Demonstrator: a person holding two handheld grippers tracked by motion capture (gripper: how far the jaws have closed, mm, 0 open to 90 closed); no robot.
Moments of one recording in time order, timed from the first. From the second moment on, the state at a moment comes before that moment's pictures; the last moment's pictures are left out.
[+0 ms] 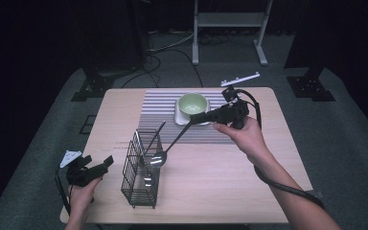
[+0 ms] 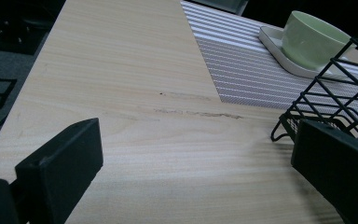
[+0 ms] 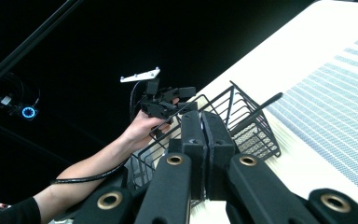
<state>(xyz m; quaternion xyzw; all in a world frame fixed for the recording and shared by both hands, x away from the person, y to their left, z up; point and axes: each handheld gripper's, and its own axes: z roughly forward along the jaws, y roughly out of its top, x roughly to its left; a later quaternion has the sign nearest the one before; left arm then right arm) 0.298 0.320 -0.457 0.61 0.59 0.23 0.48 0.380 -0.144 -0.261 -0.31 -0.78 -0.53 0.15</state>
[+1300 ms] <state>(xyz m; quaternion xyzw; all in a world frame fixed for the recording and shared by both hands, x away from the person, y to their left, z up) 0.298 0.320 -0.458 0.61 0.59 0.23 0.48 0.385 -0.203 -0.279 -0.36 -0.76 -0.53 0.11</state>
